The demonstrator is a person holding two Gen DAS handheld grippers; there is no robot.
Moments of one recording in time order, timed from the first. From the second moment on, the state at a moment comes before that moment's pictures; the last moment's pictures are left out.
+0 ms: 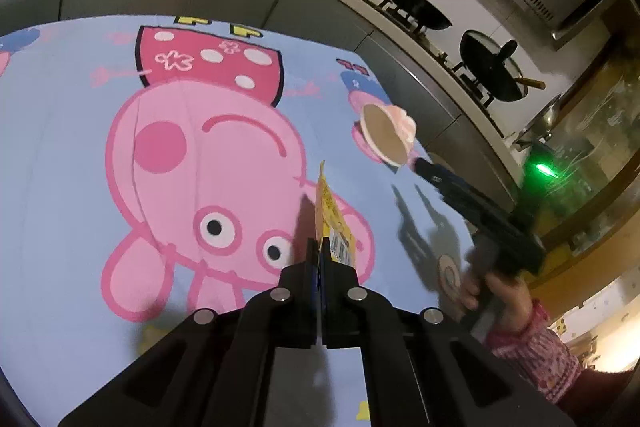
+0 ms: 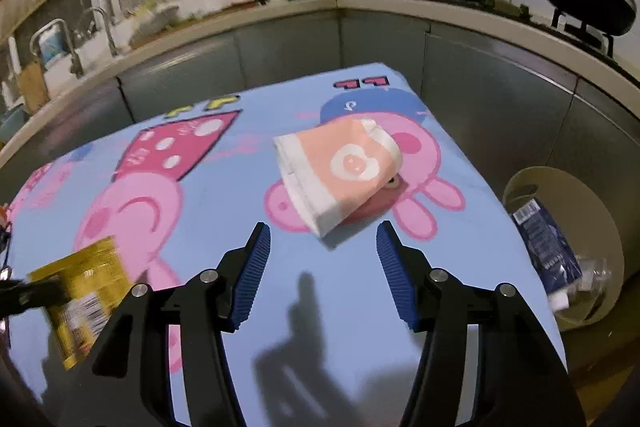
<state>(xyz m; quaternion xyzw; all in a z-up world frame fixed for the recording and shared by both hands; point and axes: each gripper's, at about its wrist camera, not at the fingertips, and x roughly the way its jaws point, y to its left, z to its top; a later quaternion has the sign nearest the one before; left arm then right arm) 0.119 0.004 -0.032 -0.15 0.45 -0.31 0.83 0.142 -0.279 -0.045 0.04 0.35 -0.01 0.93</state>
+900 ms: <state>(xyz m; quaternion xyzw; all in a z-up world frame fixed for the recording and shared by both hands) 0.103 -0.021 -0.024 -0.06 0.43 -0.24 0.87 0.076 -0.262 -0.055 0.12 0.37 0.08 0.92</state>
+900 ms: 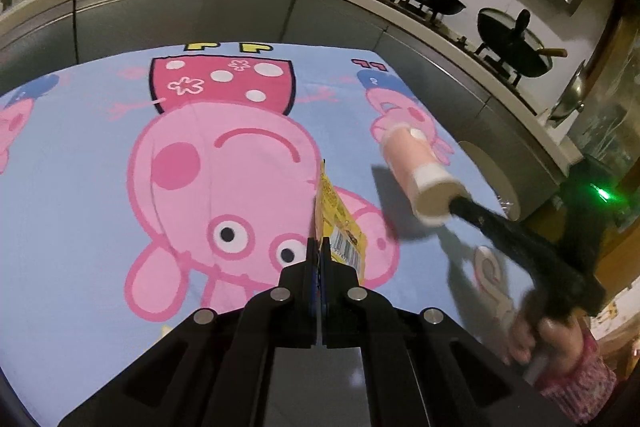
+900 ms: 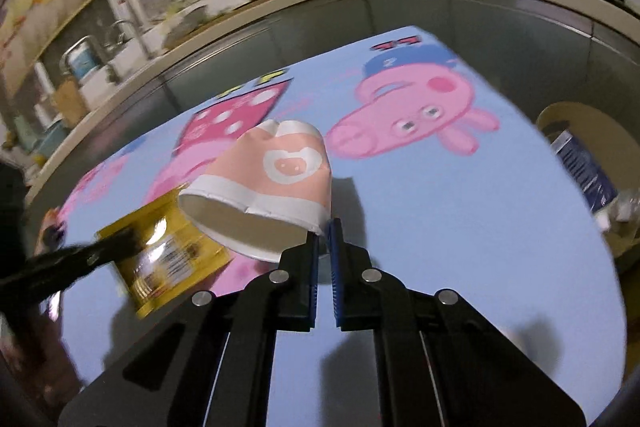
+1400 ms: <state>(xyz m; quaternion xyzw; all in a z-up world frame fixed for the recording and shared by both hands) 0.087 -0.024 -0.013 -0.04 0.42 -0.23 0.88 0.031 -0.248 -0.036 0.15 0.36 0.11 0.92</state>
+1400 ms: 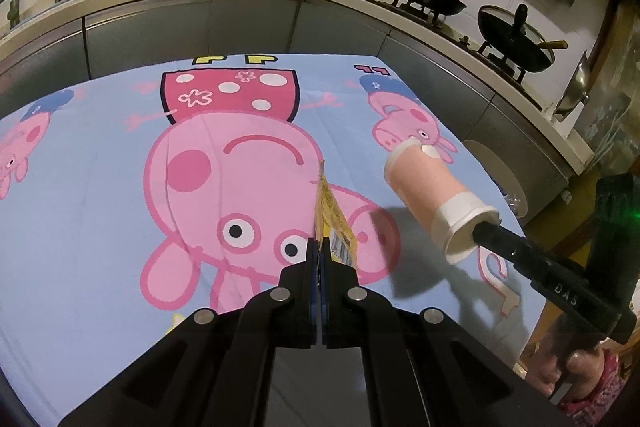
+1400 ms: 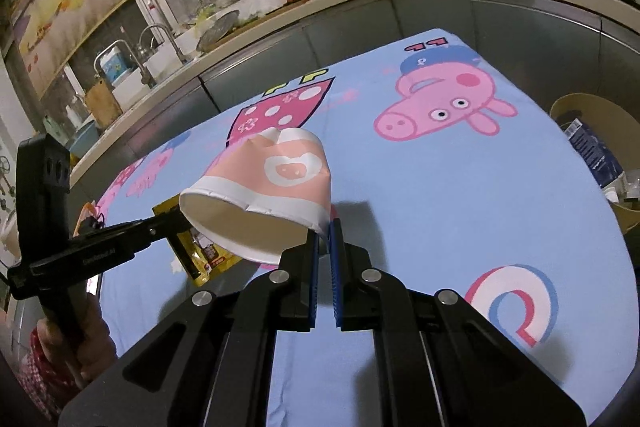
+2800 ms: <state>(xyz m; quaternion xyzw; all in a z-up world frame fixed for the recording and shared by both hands) 0.180 -0.402 0.021 0.10 0.43 -0.42 0.79 0.008 -0.578 -0.074 0.28 0.28 -0.18 0.90</state>
